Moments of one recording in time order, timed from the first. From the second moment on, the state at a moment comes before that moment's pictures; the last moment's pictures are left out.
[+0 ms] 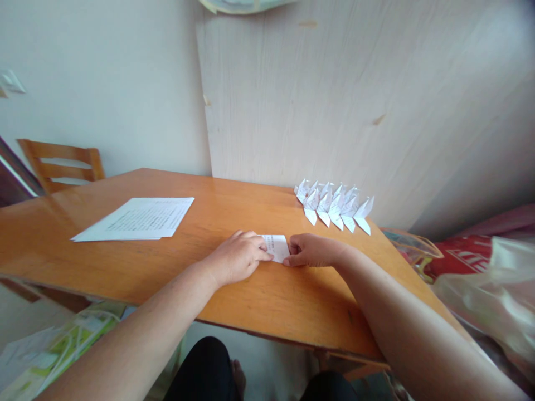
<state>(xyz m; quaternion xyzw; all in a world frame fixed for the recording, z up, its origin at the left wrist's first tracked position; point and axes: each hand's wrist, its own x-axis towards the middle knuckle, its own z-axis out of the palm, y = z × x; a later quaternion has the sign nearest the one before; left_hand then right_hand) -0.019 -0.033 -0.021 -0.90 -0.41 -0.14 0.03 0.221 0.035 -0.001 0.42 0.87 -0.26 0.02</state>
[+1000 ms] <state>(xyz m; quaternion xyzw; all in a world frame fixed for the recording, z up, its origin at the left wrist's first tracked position) -0.011 -0.042 -0.025 -0.86 -0.48 -0.16 0.11 0.216 0.029 0.000 0.45 0.86 -0.23 -0.06</state>
